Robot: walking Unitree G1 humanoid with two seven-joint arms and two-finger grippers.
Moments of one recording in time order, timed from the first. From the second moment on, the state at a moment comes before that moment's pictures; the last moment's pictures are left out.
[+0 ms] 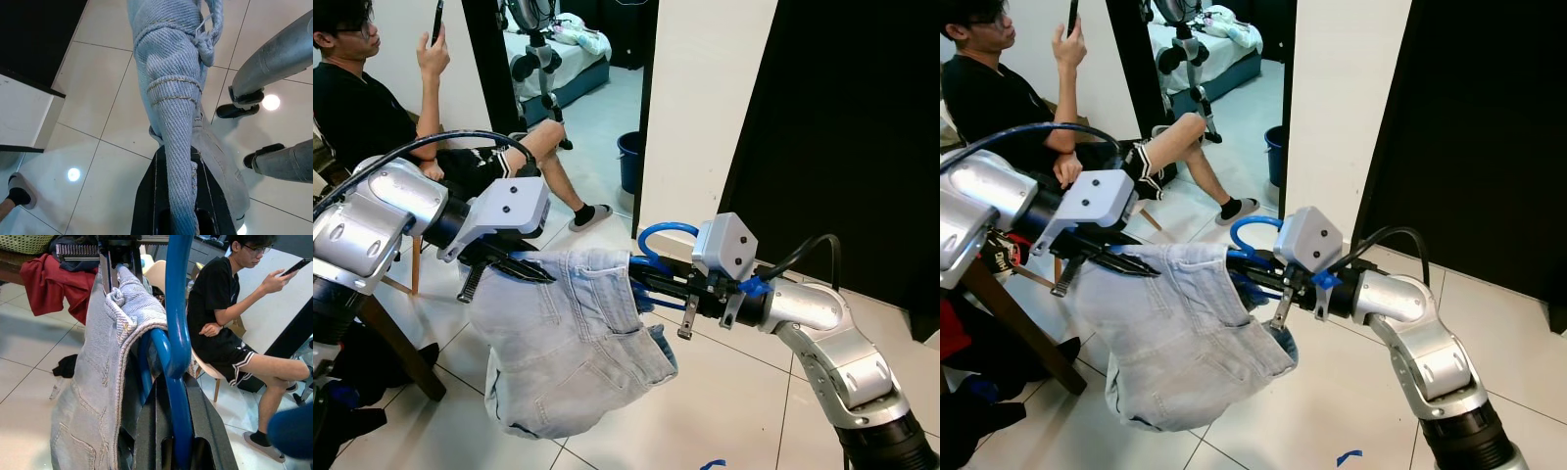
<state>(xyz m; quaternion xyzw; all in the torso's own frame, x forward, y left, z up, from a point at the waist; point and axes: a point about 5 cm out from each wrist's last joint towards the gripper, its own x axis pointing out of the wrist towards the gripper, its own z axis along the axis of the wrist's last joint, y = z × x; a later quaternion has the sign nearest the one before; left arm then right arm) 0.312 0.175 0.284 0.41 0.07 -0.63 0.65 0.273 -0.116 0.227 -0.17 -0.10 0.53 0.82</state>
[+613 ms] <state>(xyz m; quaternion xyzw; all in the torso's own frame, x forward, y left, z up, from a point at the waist) 0.330 0.194 0.313 0.40 0.02 -0.57 0.71 0.281 -0.141 0.237 -0.15 -0.12 0.48 0.86</state>
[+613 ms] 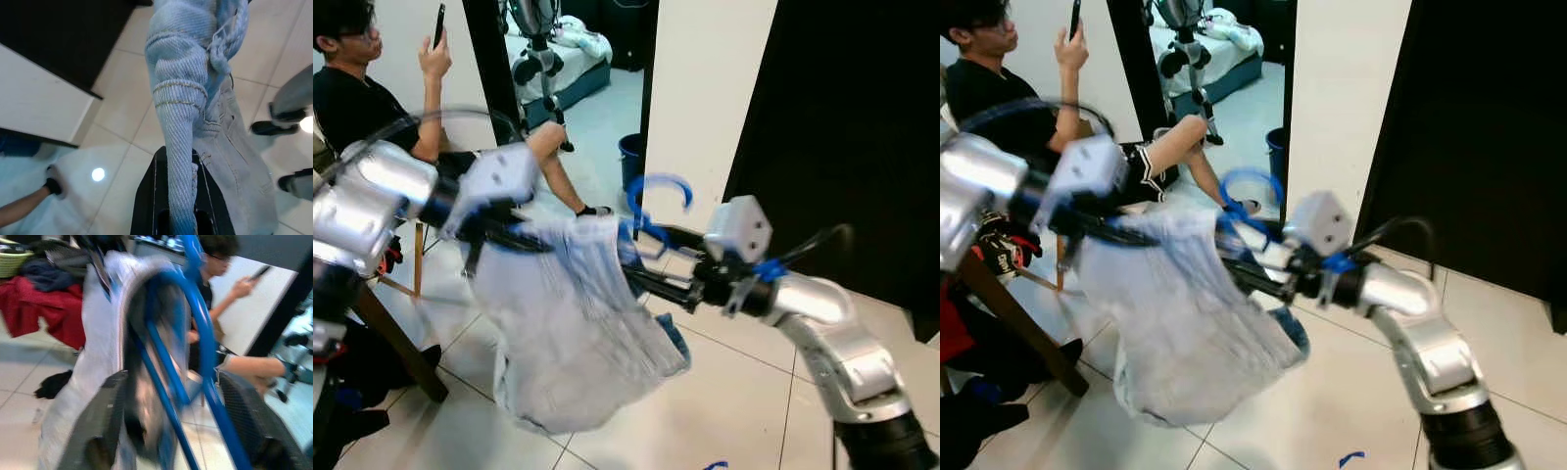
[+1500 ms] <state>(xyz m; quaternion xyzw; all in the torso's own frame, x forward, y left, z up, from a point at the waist) 0.320 0.230 0.371 0.36 -0.09 -0.52 0.77 0.270 -0.193 0.195 -0.09 -0.05 0.39 0.91</state>
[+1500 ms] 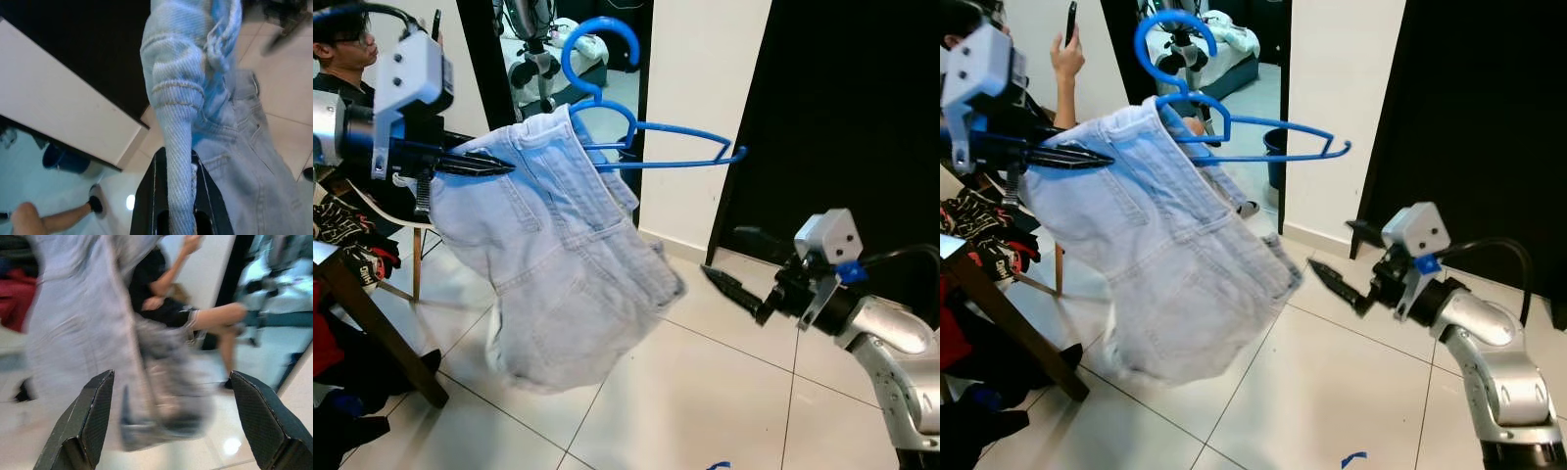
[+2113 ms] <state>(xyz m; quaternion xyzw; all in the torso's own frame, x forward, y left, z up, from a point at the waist) 0.309 0.214 0.412 0.22 -0.28 -0.51 0.78 0.281 -0.191 0.209 0.21 -0.19 0.31 0.91</state>
